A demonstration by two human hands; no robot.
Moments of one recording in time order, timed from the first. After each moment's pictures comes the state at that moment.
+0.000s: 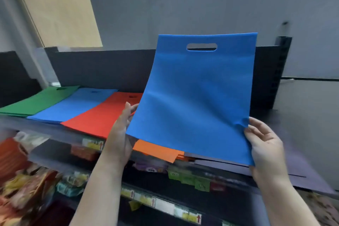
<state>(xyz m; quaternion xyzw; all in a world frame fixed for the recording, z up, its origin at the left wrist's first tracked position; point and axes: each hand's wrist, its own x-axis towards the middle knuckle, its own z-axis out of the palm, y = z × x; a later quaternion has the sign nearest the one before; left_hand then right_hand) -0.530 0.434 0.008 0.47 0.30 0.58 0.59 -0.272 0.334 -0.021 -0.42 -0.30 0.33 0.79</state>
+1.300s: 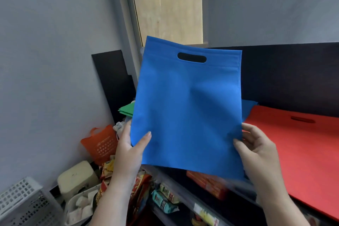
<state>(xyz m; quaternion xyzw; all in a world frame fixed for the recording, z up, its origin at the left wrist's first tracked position) -0.951 0.616 -0.020 0.52 0.45 0.67 0.29 -0.706 0.631 -0.036 -0.43 -0.53 0.33 0.65</state>
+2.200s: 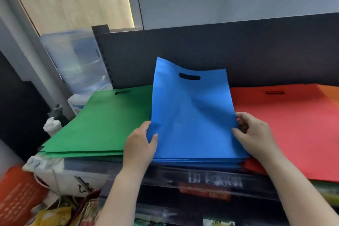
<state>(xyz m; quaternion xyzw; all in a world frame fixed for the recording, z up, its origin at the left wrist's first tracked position) -0.976 0.833 -0.069 0.77 0.51 0.32 0.19 -0.721 0.728 -0.065 -0.76 -0.50 0.03 0.42</state>
